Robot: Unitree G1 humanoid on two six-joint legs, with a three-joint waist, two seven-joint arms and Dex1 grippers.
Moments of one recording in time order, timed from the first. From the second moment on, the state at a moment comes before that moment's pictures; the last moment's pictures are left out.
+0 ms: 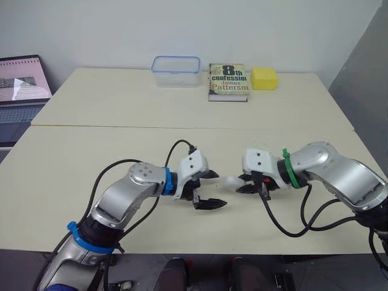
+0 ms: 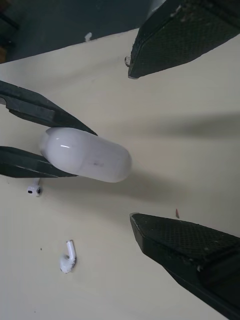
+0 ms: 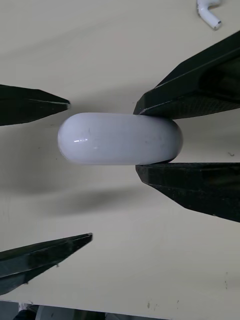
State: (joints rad) left arm -0.51 0.58 -0.36 -0.30 -0.35 0.71 -0.97; right arm -0.74 -0.92 0.53 -0.39 0.36 0.81 1.04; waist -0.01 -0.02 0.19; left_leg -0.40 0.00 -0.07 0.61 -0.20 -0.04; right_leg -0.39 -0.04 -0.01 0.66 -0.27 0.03
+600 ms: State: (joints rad) left arm -0.52 0.53 -0.37 -0.22 -0.29 0.60 -1.01; right arm -0.76 -0.89 0.53 -0.42 0.31 0.86 1.10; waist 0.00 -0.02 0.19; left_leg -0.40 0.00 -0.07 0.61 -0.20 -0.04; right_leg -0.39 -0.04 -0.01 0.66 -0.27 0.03
